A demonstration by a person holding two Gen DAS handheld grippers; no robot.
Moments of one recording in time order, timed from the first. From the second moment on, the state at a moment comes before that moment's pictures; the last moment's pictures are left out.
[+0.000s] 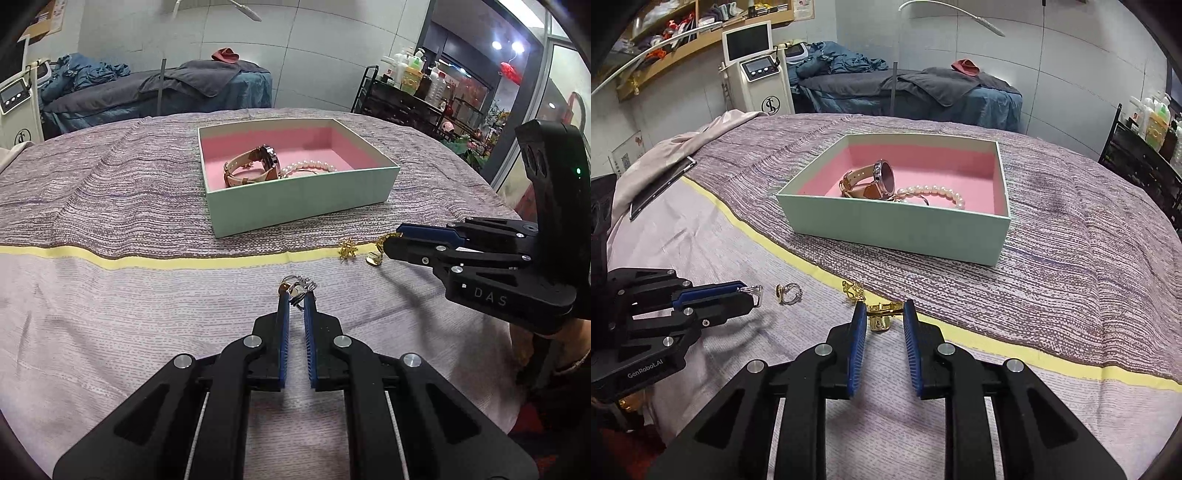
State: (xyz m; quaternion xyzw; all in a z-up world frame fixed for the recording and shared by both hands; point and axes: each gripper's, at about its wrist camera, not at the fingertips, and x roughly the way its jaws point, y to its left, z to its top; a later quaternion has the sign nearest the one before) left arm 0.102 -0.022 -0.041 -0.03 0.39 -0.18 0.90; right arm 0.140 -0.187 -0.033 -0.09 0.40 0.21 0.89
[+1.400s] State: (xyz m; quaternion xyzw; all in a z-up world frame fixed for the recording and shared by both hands) left arm 0.249 -0.039 -0.030 -0.01 0.46 -0.20 0.86; right arm 0.250 -0.161 -0.019 -0.07 0.42 0.19 0.89
